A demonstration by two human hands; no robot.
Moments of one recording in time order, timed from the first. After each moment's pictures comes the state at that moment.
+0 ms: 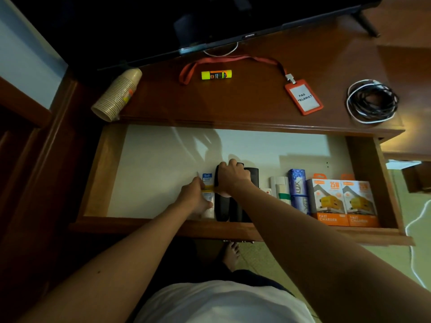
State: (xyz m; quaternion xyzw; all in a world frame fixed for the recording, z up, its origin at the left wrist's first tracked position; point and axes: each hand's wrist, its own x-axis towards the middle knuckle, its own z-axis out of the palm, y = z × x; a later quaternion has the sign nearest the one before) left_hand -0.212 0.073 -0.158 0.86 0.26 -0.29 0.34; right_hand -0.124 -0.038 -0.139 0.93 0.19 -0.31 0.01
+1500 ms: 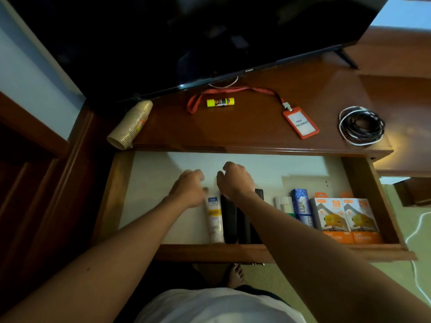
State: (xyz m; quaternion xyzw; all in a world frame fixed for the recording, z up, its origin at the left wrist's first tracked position) left_hand -0.163 0.135 -0.104 0.93 0.16 -0.16 0.28; right_hand -0.105 -0.007 -0.092 0.95 0.07 -0.20 -0.22
